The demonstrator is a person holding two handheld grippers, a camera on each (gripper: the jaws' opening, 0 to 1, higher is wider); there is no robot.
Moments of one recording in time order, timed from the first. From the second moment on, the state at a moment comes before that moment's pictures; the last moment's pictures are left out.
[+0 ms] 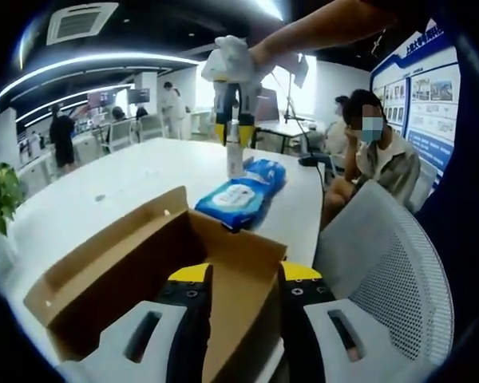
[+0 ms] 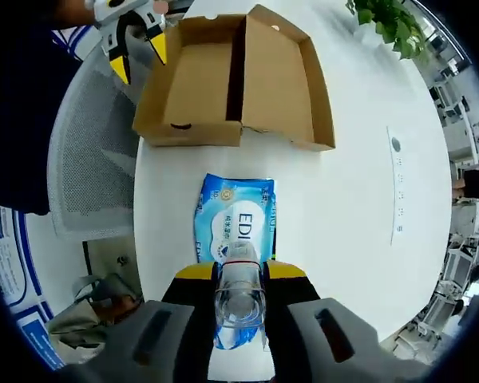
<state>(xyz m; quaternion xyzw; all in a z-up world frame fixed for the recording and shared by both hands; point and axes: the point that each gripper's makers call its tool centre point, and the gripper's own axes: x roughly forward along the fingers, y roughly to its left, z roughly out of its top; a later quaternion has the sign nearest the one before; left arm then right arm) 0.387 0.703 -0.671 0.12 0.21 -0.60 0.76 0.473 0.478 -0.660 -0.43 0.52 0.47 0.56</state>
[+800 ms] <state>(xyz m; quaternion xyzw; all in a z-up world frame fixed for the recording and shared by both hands) 0.396 0.705 -0.675 0.12 0.23 -0.59 0.77 0.525 0.467 -0.688 -0.44 0.52 0.47 0.57</state>
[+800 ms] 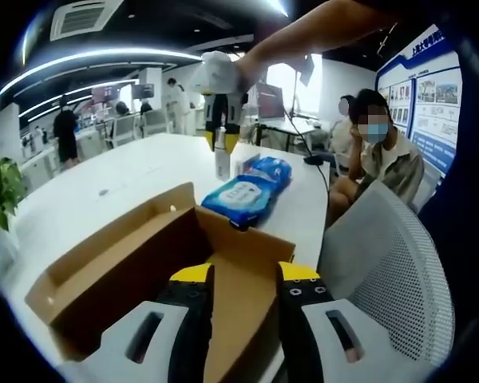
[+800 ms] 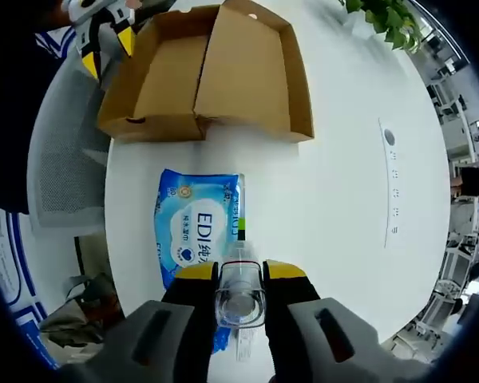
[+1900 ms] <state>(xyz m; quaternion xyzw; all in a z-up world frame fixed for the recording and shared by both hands) 0.399 0.714 -0.684 0.12 0.25 -0.57 0.77 0.547 0.464 -0.732 -0.42 0.52 0.47 0.58</state>
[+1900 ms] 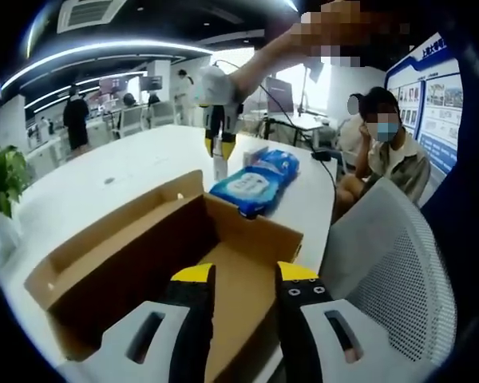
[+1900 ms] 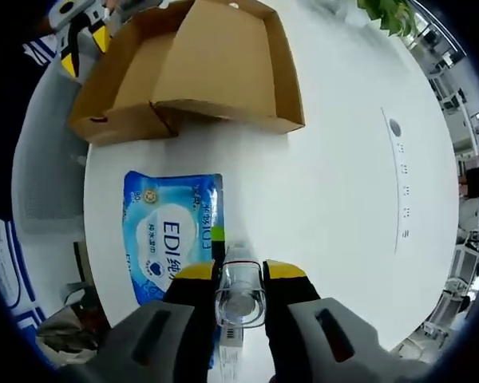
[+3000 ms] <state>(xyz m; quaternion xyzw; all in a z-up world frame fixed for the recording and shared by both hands) 0.403 0.701 -0.681 0.12 0.25 -0.57 0.77 0.549 0.472 -0.715 -0.41 0.49 0.49 0.59</state>
